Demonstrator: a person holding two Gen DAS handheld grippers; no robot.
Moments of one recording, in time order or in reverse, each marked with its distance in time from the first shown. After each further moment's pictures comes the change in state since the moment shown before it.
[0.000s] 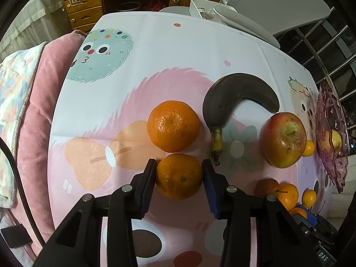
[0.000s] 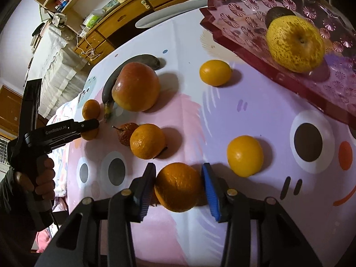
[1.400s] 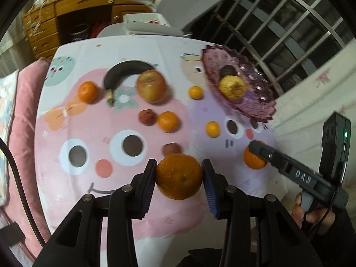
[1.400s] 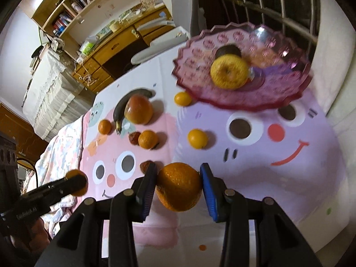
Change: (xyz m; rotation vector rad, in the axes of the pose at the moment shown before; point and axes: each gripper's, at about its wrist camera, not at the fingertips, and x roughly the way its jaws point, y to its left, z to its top) left arm -0.149 -0.122 -0.129 0.238 -0.055 -0.224; right arm -0.126 -0.020 -0.036 0.076 -0.164 -0.044
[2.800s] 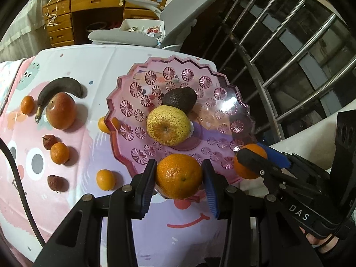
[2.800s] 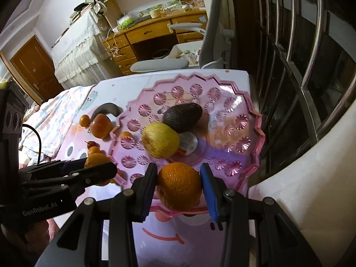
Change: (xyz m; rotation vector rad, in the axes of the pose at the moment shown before) left arm 0.125 -0.193 0.093 -0.239 -0.095 0.130; right arm -0.012 -0.136 0.159 -0.460 0.073 0.087
